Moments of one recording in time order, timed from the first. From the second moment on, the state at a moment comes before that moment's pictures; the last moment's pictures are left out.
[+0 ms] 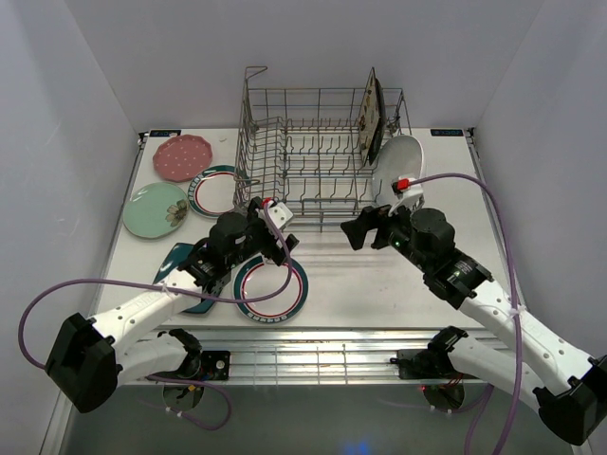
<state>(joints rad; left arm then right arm) -0.68 1.08 0.64 0.16 0.11 0.25 0.68 0.84 0.76 -0.12 0.05 0.32</state>
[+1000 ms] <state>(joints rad) -0.64 0.91 0.56 0.30 -0.07 0.22 0.85 1.13 0.42 0.34 -0.11 0.72</state>
